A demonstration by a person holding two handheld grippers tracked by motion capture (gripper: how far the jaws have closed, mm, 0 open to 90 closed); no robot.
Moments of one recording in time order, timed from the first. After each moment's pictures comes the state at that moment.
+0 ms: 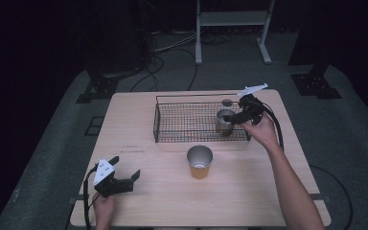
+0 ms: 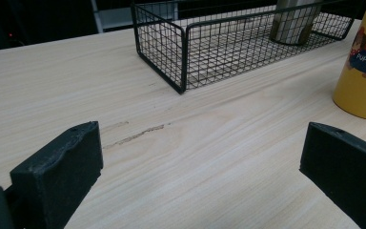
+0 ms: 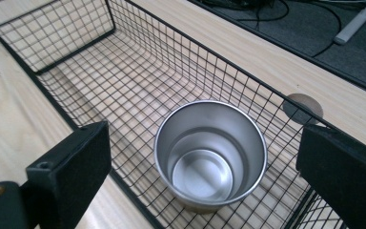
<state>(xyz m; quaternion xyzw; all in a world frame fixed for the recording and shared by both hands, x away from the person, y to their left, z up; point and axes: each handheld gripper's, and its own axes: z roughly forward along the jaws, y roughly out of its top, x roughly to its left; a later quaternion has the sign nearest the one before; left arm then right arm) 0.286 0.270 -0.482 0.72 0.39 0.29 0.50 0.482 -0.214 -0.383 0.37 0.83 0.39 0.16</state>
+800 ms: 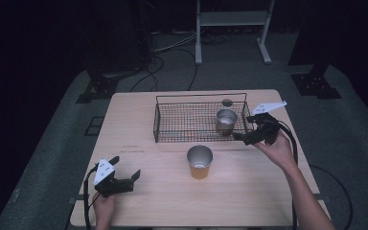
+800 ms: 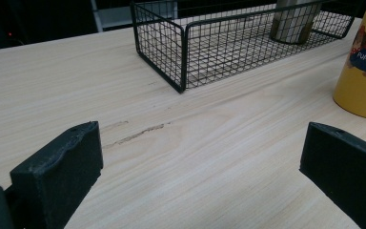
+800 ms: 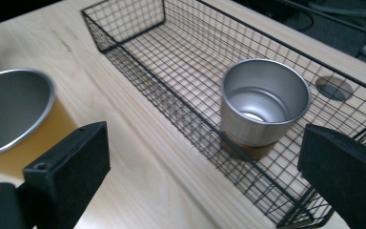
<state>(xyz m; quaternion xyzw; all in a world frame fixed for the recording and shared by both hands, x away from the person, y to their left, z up) 0.287 0.270 -0.482 0.72 0.39 0.28 0.49 0.407 -0.240 -0.383 0.33 0.83 0.43 0.14</state>
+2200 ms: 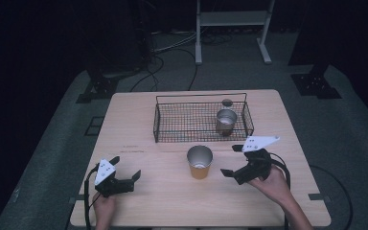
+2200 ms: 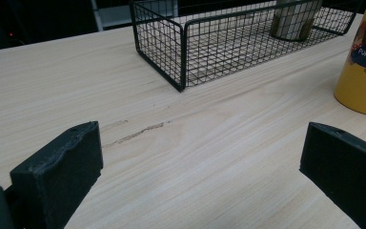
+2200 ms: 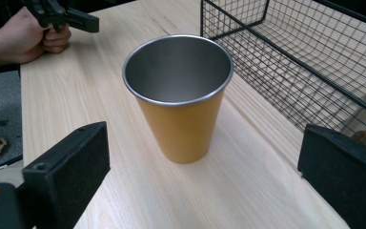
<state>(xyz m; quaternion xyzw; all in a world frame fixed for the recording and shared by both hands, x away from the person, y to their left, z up) 0.286 0.269 -0.481 0.73 0.38 0.29 0.49 0.315 -0.198 -0.401 0.24 0.85 0.46 0.10</state>
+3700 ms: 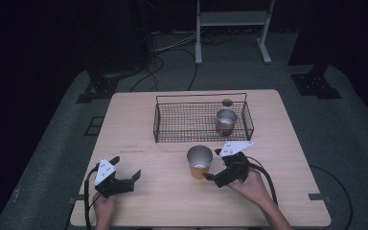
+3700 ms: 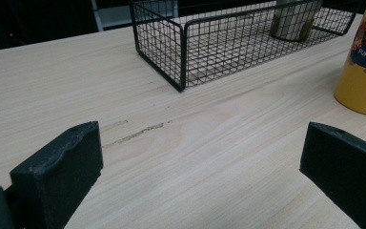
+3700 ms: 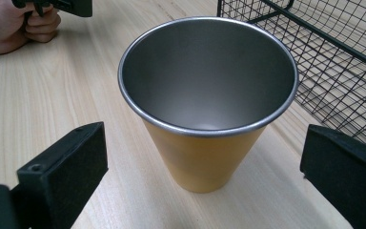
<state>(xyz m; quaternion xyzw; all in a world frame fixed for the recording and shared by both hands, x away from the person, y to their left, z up) 0.286 0.269 -0.481 0.73 0.38 0.29 0.49 0.325 -0.147 -0.433 0.24 0.86 0.45 0.10</state>
